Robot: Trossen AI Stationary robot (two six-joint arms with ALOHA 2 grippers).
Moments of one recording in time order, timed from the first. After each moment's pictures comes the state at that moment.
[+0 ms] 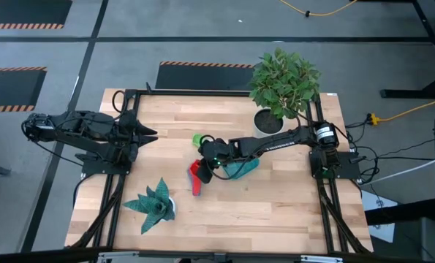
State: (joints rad) left arm -0.17 0.56 0.89 -0.78 -0.33 -0.41; right arm 0.09 2.02 1.50 -0.25 0.09 0.60
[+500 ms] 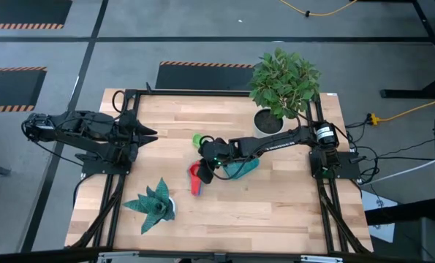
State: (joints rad) left arm -0.17 0.56 0.89 -0.78 -0.33 -0.41; right arm 0.09 2.02 1.50 -0.26 0.09 0.54
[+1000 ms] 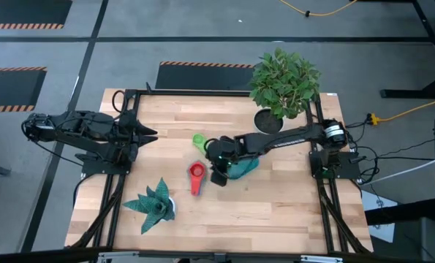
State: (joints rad) left arm -0.17 0.56 0.89 -0.77 -0.33 -0.41; right arm 0.11 1.92 1.52 -0.56 0.01 0.33
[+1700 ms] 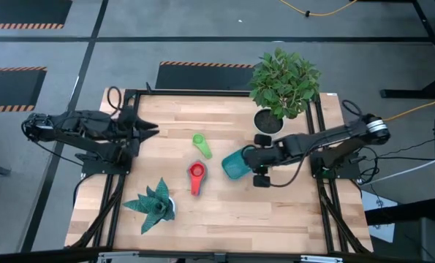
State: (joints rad) left arm -0.17 0.56 0.89 -0.68 -0.44 -0.41; right arm 0.23 1.48 1.16 -0.80 0.20 0.20
